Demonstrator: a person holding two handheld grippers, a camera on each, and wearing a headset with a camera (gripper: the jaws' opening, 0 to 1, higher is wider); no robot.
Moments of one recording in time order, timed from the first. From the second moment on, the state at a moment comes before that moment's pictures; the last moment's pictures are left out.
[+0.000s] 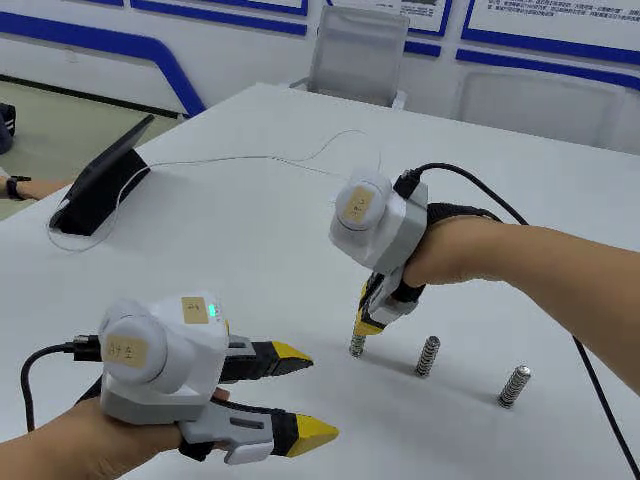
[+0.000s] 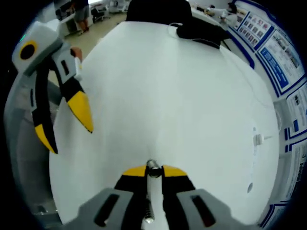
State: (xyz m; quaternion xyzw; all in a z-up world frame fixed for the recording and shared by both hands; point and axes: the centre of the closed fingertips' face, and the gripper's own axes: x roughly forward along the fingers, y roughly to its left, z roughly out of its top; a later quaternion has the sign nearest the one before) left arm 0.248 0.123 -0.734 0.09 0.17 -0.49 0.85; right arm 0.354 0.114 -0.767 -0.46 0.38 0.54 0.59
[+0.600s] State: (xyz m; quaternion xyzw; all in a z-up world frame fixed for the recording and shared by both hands) left arm 0.252 0.126 -0.735 0.08 0.17 -0.48 0.85; right arm 0.354 0.110 -0.770 -0.44 0.39 0.54 0.60
